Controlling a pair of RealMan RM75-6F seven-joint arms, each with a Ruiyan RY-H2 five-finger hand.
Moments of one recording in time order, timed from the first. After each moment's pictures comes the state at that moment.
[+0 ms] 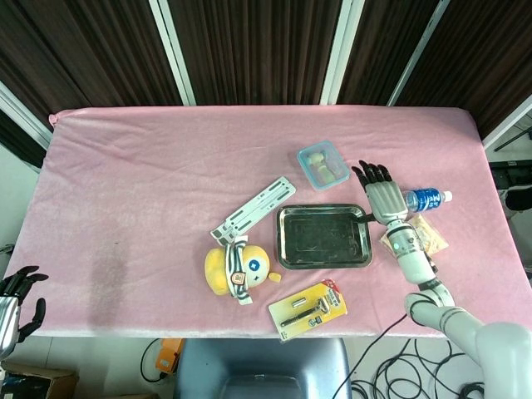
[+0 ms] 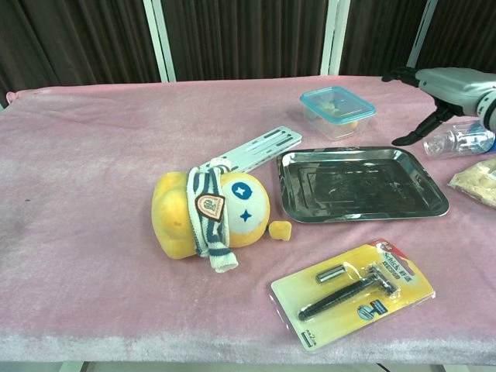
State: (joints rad) left arm -0.01 -1.13 -0.03 -1.58 1.54 1.59 0.07; right arm 0.72 -1.65 0.19 -0.79 -1.33 0.90 0.13
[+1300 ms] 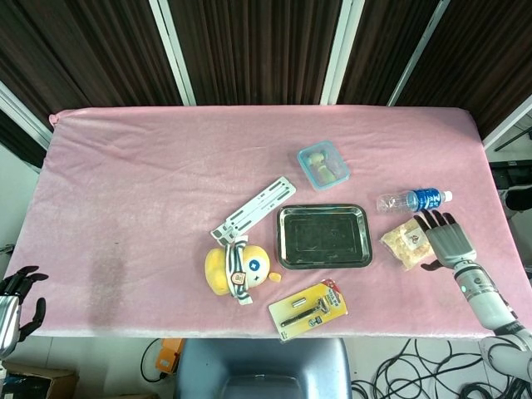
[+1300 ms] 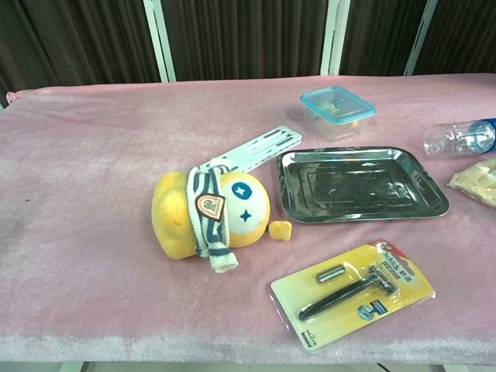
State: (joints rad) left arm -0.01 -1.13 -0.03 -1.59 1.52 1.57 0.09; right arm 0.52 -1.33 0.02 -1.06 -1.28 0.79 -0.18
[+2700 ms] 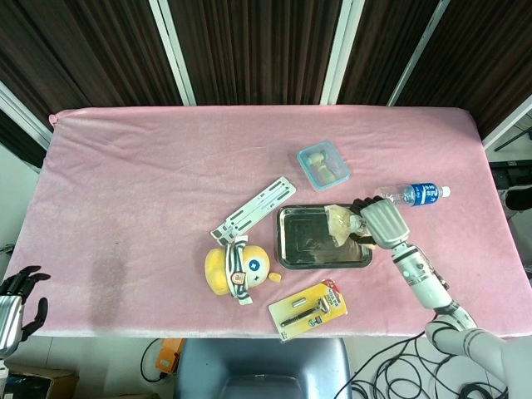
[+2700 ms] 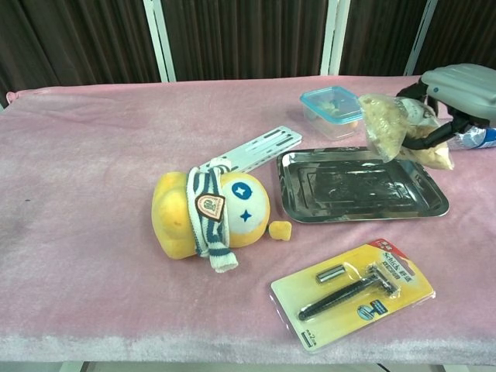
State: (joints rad) left arm -0.02 -1.13 -0.03 -1.59 1.53 1.57 0.10; right arm 0.63 -1.59 0.08 -0.90 -1.55 1.14 0.18
